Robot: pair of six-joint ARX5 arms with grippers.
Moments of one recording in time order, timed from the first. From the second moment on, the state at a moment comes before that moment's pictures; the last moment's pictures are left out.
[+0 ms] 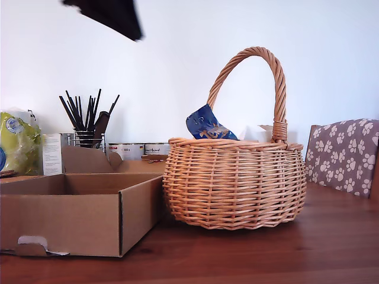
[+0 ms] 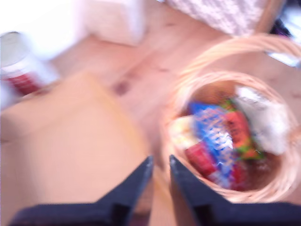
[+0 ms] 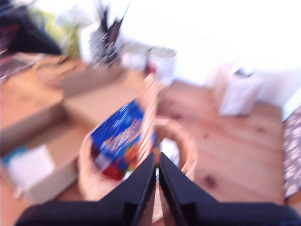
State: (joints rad) left arm -0.50 1.36 1.33 -0.55 0.09 0.11; right arm 0.43 0.59 0.90 -0.57 -0.02 -0.09
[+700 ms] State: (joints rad) left arm -0.14 0.58 0.45 -0.04 0.07 0.00; right arm 0.22 0.58 0.56 -0.18 -0.18 0.00
